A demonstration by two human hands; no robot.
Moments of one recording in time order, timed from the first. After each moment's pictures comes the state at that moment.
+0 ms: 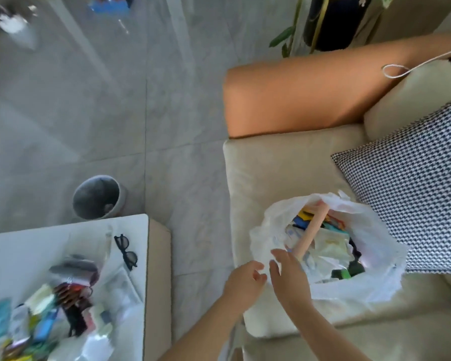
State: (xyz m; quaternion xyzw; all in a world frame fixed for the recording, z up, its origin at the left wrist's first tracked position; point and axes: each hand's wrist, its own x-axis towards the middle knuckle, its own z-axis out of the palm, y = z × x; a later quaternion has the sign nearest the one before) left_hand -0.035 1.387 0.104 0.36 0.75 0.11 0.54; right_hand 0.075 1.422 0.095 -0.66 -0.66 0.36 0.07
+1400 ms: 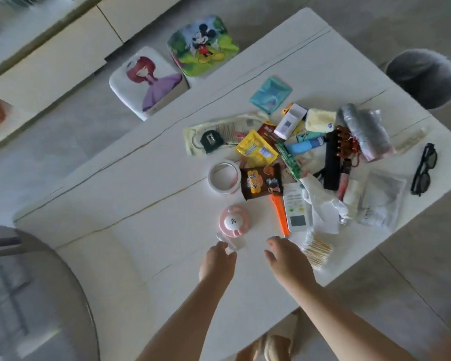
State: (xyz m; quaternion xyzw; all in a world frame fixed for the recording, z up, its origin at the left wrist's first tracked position) left_hand -0.315 0.802 -0.064 -0.20 0.85 0.24 0.42; right_hand -0.288 0.959 -0.067 -0.12 -0.91 0.26 -0.30
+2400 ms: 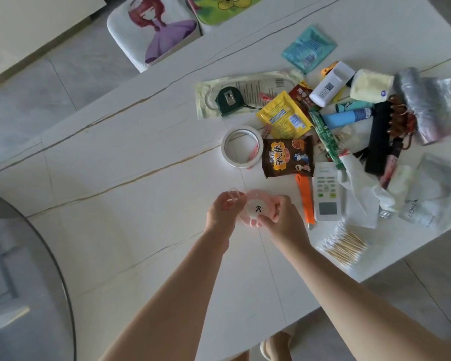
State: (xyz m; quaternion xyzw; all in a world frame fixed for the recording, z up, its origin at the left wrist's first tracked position) left_hand -0.353 0.788 -0.127 -0.34 0.66 0.61 0.27; right_hand -0.328 0.921 -0.143 -0.20 -0.87 0.39 -0.23
